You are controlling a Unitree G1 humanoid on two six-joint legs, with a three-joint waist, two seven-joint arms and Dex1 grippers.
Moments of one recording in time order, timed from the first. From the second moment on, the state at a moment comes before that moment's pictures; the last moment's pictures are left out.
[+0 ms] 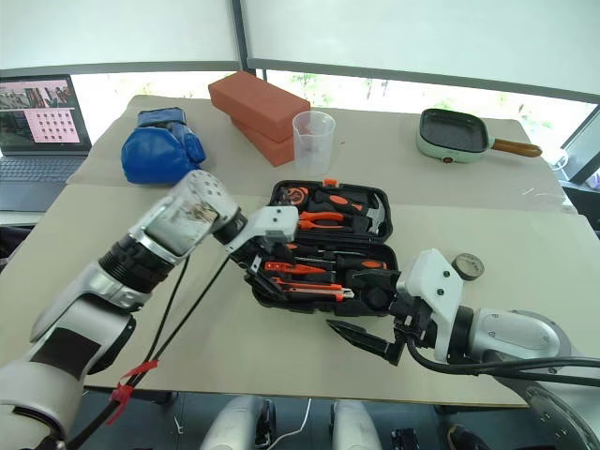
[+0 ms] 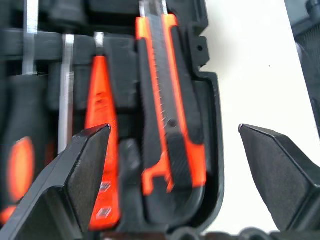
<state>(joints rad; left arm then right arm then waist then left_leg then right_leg) -1.06 0.55 -0.57 0.20 -0.04 0.69 -1.56 0.07 -0.91 -0.25 -0.88 0.88 0.77 0.61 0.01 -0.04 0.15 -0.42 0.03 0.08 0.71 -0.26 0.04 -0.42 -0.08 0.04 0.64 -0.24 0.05</state>
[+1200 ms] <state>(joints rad) -0.96 0.53 -0.56 0.22 0.04 0.45 -1.54 0.10 -0.92 -0.29 -0.88 0.88 0.77 0.63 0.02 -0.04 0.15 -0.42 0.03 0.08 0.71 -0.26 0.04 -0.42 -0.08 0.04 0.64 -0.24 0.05</state>
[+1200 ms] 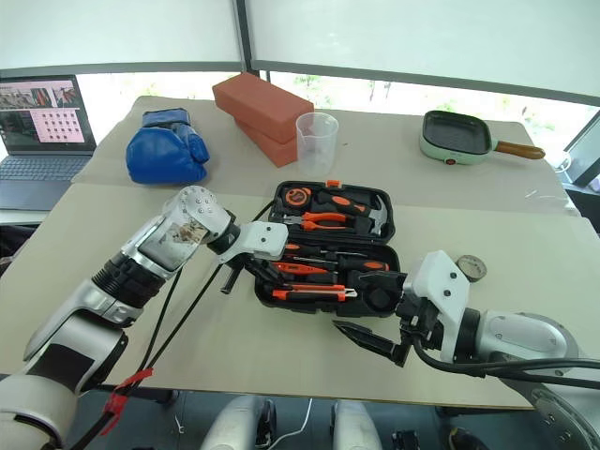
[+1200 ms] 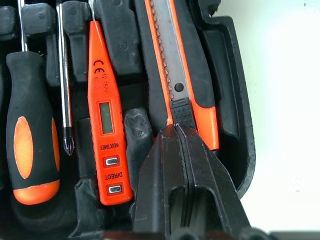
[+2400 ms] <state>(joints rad) -0.92 0.44 -0.39 0.24 -0.08 0.42 -1.47 0.27 -0.88 -0.34 -0.92 0.82 0.77 0.56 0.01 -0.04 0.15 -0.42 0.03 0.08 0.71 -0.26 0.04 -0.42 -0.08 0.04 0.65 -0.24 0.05</state>
